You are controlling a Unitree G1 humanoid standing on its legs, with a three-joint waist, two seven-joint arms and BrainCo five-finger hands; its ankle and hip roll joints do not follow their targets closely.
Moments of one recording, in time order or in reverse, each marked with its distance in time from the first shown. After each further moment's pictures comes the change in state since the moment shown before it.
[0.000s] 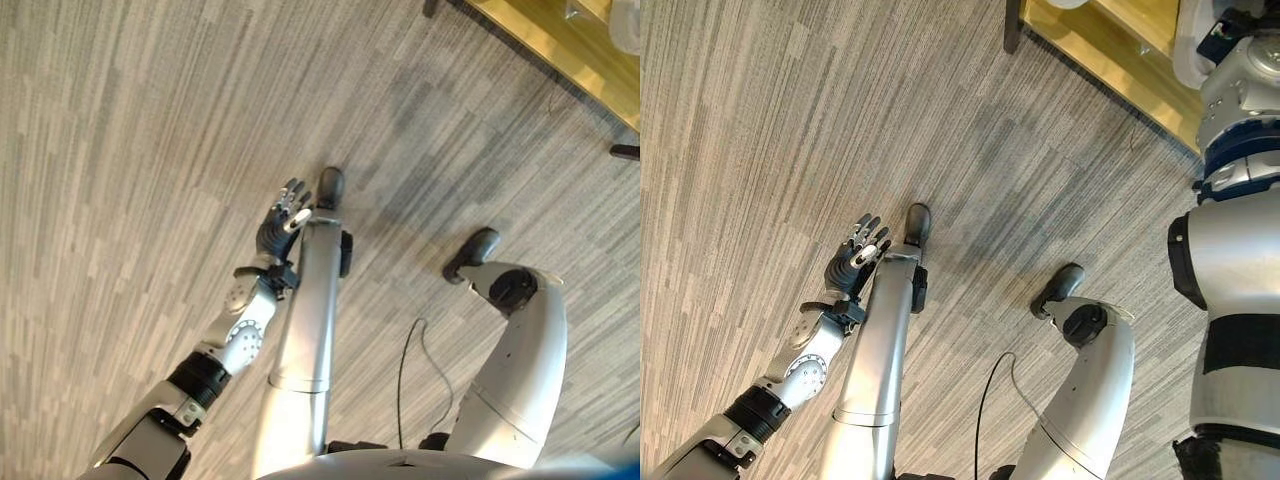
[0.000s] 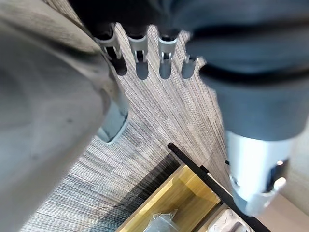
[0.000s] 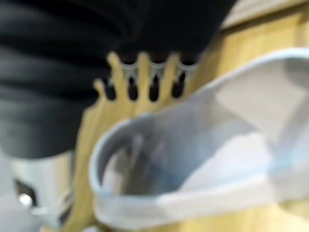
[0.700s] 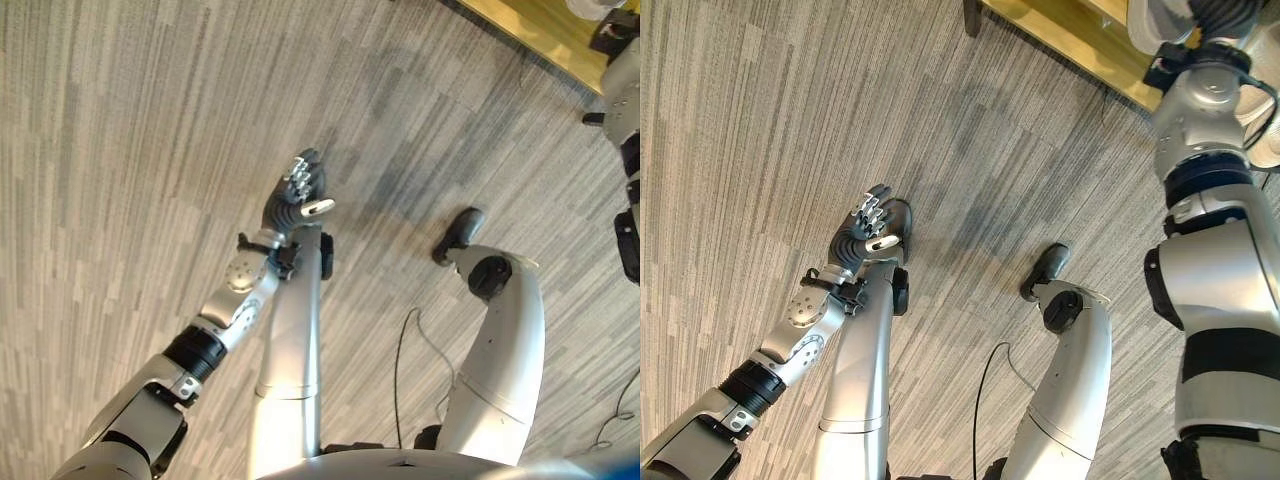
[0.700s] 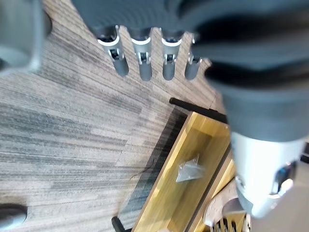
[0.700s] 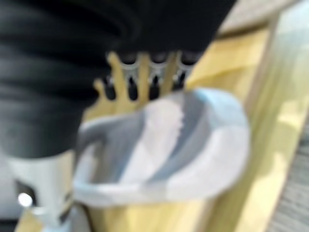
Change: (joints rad) left arm -0.147 0.046 -0.048 -0.003 0.308 0.003 0.040; right arm 0.147 0.066 -0.025 -0.154 -0.081 -0.052 0.021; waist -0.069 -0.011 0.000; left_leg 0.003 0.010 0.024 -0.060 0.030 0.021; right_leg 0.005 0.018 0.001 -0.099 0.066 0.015
